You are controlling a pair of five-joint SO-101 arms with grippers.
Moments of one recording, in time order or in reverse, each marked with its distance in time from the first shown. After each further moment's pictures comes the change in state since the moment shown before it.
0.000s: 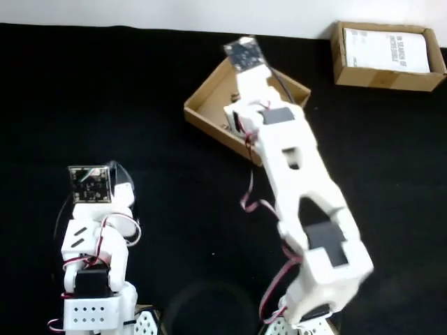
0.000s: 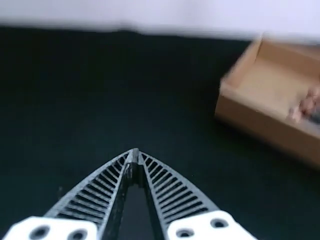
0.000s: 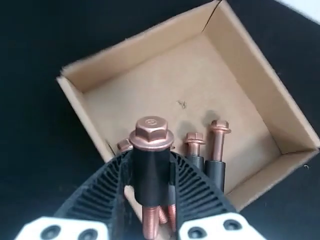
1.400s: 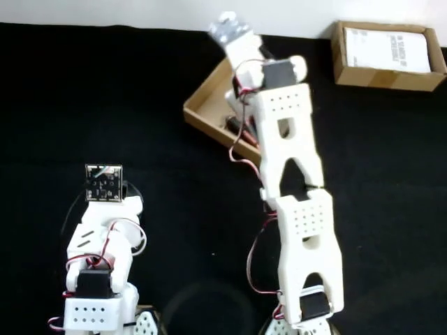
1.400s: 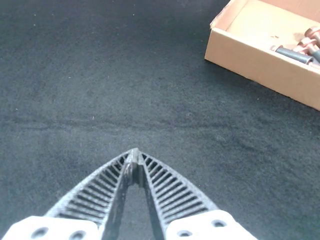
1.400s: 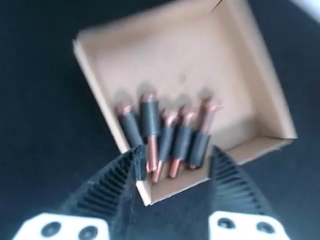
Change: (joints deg) left arm 2.8 0.0 0.0 7.1 -0.1; right arm 0.7 29.1 -79.4 56.0 5.4
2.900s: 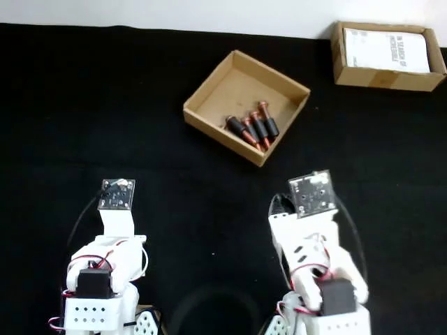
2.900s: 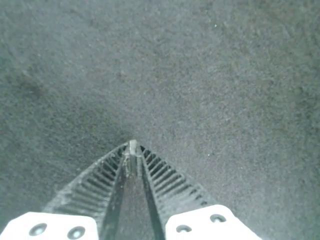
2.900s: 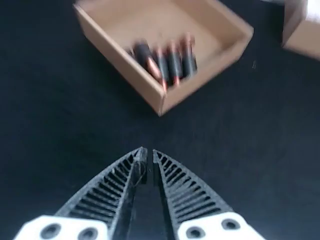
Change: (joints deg) left arm 0.0 0.0 0.1 31.5 -0.1; right arm 6.9 -142.8 166.0 -42.6 -9.9
